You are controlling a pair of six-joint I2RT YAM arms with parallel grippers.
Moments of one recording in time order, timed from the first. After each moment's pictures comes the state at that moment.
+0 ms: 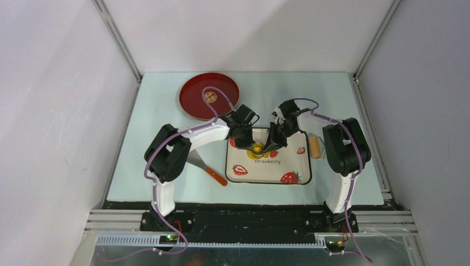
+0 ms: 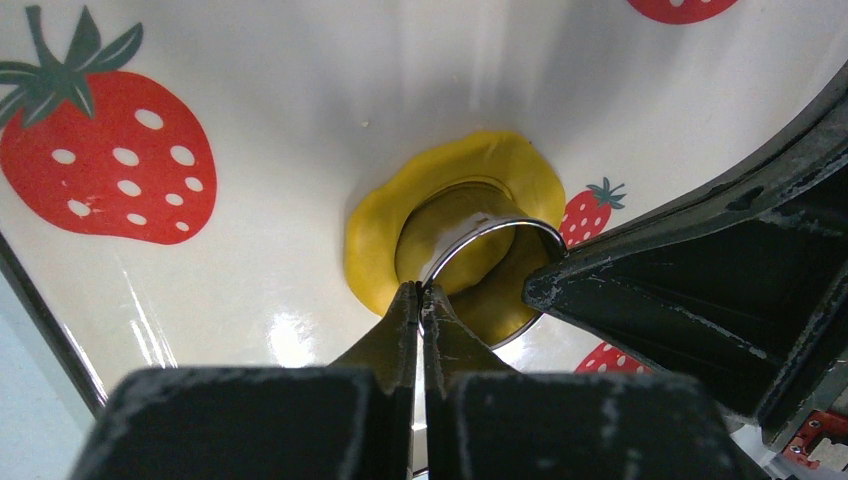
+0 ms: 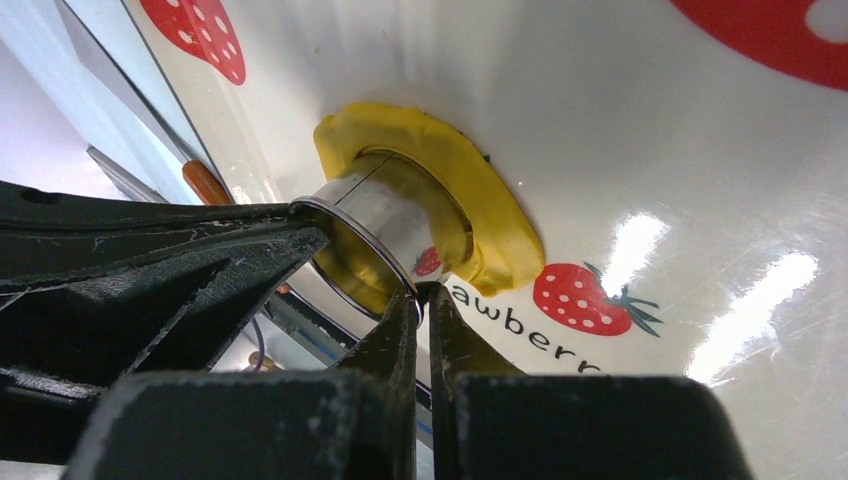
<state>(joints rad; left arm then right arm) -0.74 1.94 1.36 -0.51 0.08 -0.82 0.37 1.92 1.20 -0.57 -0.59 0.49</state>
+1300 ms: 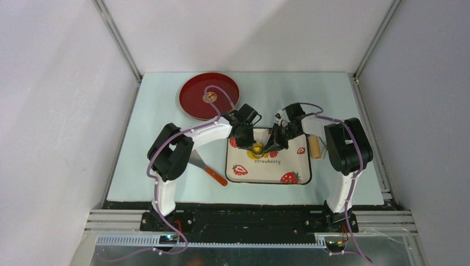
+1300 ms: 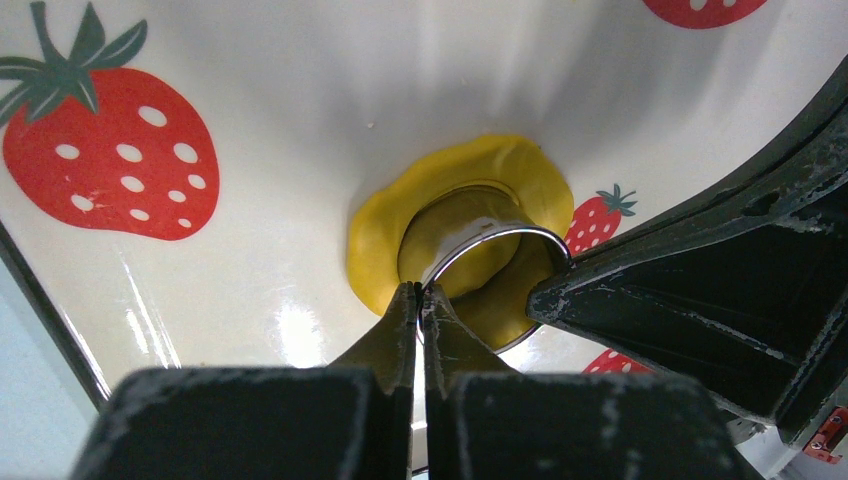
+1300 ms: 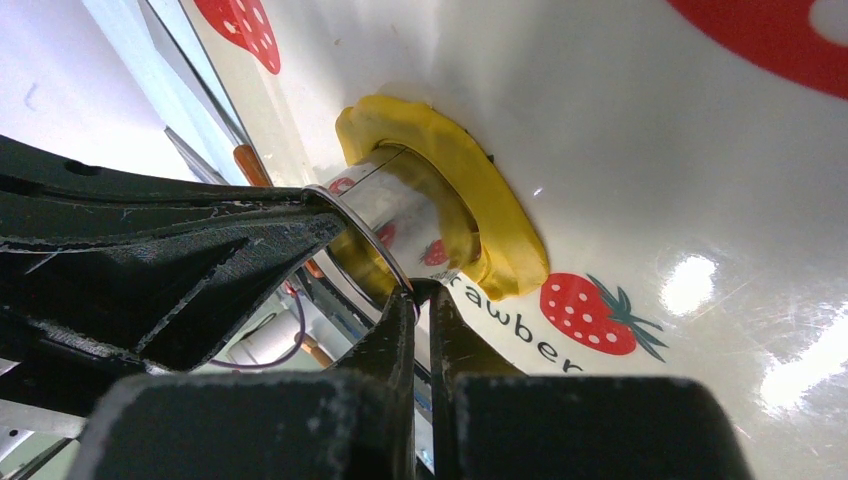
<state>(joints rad) -0.75 1.98 1.42 -0.58 0.05 -0.83 0.31 1.92 1.11 -0.44 -0.75 0.52</state>
